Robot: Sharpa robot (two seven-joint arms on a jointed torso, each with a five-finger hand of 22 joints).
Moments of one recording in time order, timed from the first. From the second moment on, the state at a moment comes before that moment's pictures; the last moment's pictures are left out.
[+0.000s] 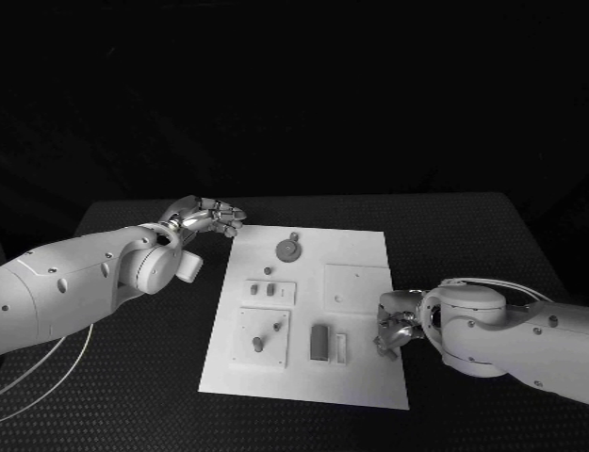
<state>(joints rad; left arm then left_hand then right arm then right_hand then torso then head) 1.24 -0.70 -0.15 1.13 -0.23 -0.20 0.24 1.06 -0.13 0.51 -0.19 0.07 0.84 0.18 0.29 0.49 1.24 0.09 0.13 0.22 1.01 0.06 0.66 0.36 0.02 0.72 -0.04 0.55 1.31 1.18 -0.91 -0.23 1.70 -1.38 0.03 -0.55 0.84 -0.12 0.86 -0.31 0.22 1.07 0.08 0.29 0.76 1.06 -0.02 1.30 0.91 1.27 -0.12 1.28 1.00 0.21 0.97 -0.04 1.41 0.90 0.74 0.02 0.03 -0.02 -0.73</state>
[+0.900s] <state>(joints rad) 1.24 -0.70 -0.15 1.14 -0.23 -0.20 0.24 1.06 -0.13 0.51 -0.19 0.07 0.84 0.18 0.29 0.49 1.24 0.09 0.14 0.22 1.01 0.06 0.66 0.37 0.02 0.72 -0.04 0.55 1.31 1.20 -0.86 -0.25 1.72 -1.16 -0.08 -0.59 0.85 -0.10 0.89 -0.29 0.24 1.08 0.08 0.29 0.53 1.07 -0.02 1.30 0.91 1.28 -0.12 1.28 1.00 0.22 0.97 -0.04 1.41 0.90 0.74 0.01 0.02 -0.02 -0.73</state>
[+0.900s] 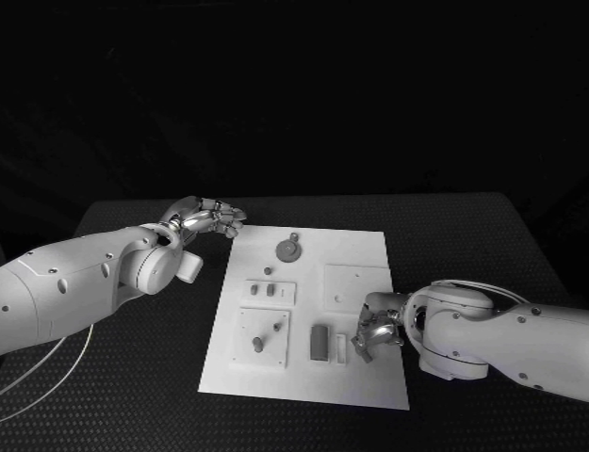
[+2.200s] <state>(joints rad) 1.24 -0.71 -0.15 1.14 -0.23 -0.20 0.24 1.06 -0.13 0.51 -0.19 0.07 0.84 0.18 0.29 0.49 1.24 0.09 0.14 0.23 1.01 0.06 0.66 0.37 0.02 0.72 -0.04 0.54 1.31 1.19 -0.79 -0.25 1.67 -1.07 -0.08 -0.60 0.73 -0.11 0.87 -0.24 0.08 1.08 0.08 0.29 0.53 1.08 -0.03 1.29 0.93 1.29 -0.13 1.27 1.01 0.23 0.98 -0.04 1.41 0.89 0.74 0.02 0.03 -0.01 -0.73</state>
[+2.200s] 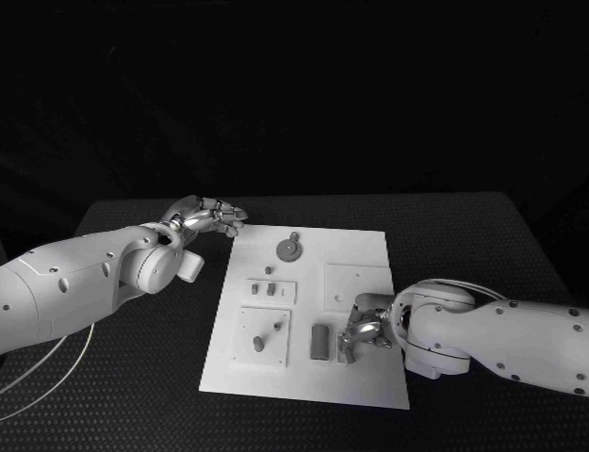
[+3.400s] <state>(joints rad) 1.24 -0.71 -0.15 1.14 -0.23 -0.20 0.23 1.06 -0.13 0.51 -0.19 0.07 0.84 0.18 0.29 0.48 1.23 0.09 0.14 0.23 1.01 0.06 0.65 0.37 0.02 0.72 -0.04 0.54 1.31 1.19 -0.78 -0.25 1.67 -1.04 -0.07 -0.60 0.66 -0.09 0.91 -0.22 0.05 1.09 0.07 0.30 0.54 1.08 -0.03 1.29 0.94 1.29 -0.13 1.27 1.01 0.23 0.98 -0.04 1.41 0.89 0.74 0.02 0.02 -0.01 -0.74</state>
